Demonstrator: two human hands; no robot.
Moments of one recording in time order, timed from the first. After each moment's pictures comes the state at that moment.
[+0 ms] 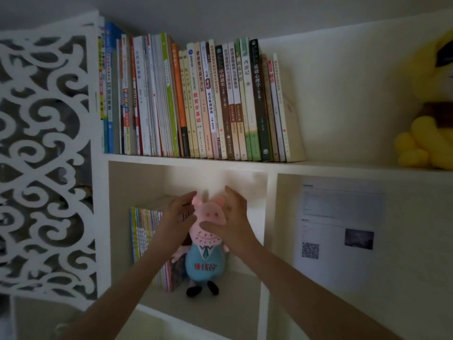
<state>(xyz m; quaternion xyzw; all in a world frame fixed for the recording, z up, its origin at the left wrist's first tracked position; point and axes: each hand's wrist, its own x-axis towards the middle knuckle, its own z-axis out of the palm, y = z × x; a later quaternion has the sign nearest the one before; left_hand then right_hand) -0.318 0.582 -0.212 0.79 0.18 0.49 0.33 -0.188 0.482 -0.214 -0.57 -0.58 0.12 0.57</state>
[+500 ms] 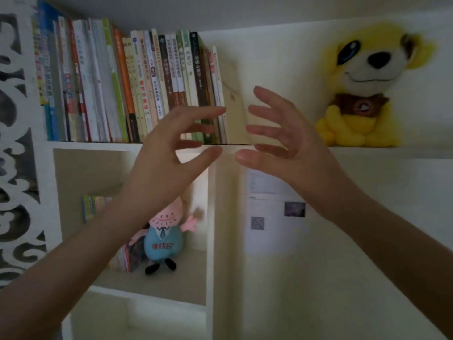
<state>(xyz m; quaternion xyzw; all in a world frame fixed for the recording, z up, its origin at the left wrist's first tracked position) -0.344 0.398 -0.111 0.81 -0.09 0.54 0.21 -0.225 0.244 -0.104 -0.54 -0.61 -0.10 0.57</state>
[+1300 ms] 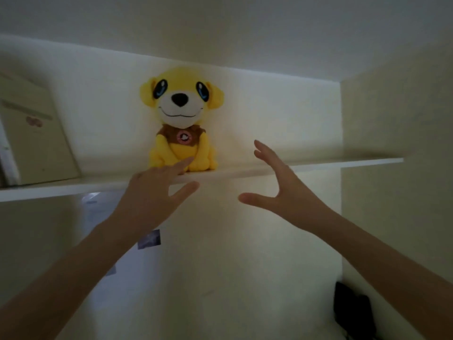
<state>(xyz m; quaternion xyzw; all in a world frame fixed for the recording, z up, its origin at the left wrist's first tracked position) -0.141 0.270 -0.105 0.90 -0.10 0.42 0.10 -0.113 0.019 -0.117 -0.80 -0.35 -0.28 0.39</state>
